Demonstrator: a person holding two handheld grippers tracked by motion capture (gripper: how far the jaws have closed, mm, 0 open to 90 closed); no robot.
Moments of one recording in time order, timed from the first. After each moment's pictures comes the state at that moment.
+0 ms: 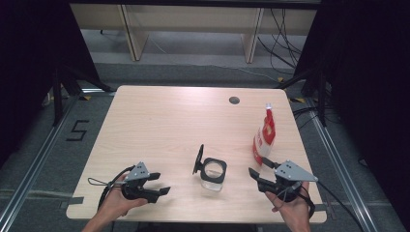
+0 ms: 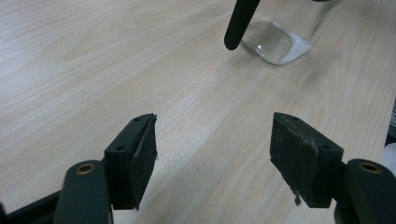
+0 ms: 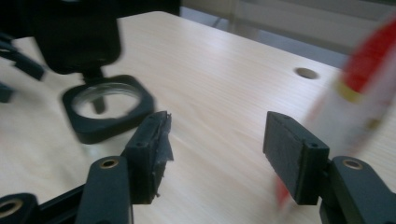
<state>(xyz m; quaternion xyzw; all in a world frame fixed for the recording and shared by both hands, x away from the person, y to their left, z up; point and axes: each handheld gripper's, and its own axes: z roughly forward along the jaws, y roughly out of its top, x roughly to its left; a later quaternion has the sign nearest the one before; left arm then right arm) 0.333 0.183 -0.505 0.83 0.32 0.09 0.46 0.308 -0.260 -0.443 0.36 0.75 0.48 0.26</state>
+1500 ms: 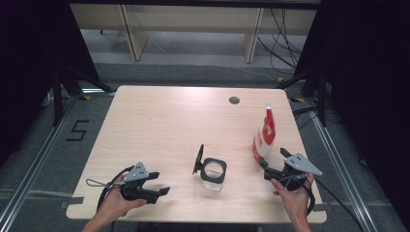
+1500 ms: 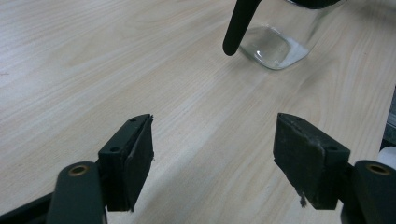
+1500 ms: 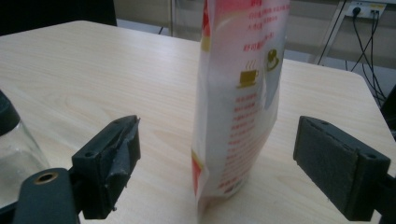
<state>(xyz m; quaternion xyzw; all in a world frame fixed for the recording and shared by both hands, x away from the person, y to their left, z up) 0.329 0.183 -0.502 0.81 0.33 0.09 0.47 0.348 -0.290 -0.475 0.44 0.69 0.48 0.33</state>
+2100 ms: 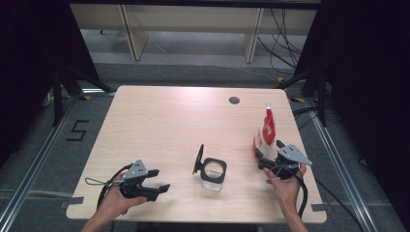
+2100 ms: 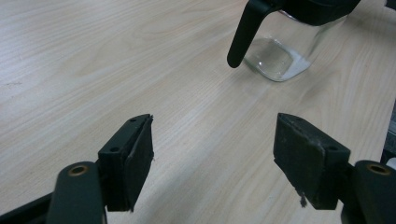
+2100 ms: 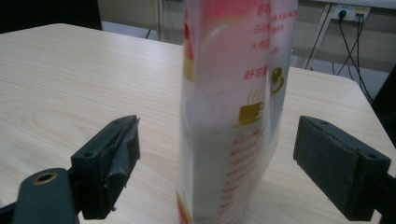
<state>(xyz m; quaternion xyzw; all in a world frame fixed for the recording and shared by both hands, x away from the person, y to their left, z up) 0.333 0.182 -0.496 0.81 0.33 0.10 0.47 0.379 -0.278 -0.480 0.45 0.68 0.47 0.35</state>
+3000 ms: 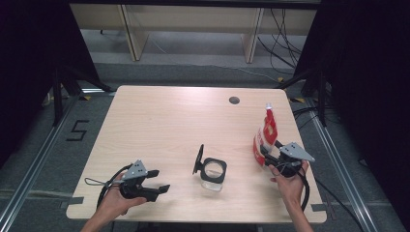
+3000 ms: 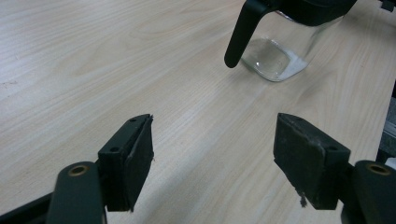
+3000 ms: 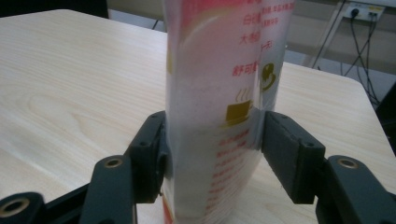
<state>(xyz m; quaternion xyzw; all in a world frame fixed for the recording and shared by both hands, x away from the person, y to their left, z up) 0.331 0.184 -0.496 0.81 0.33 0.10 0.48 0.385 -0.291 -0.478 0.43 0.70 0.46 0.33</state>
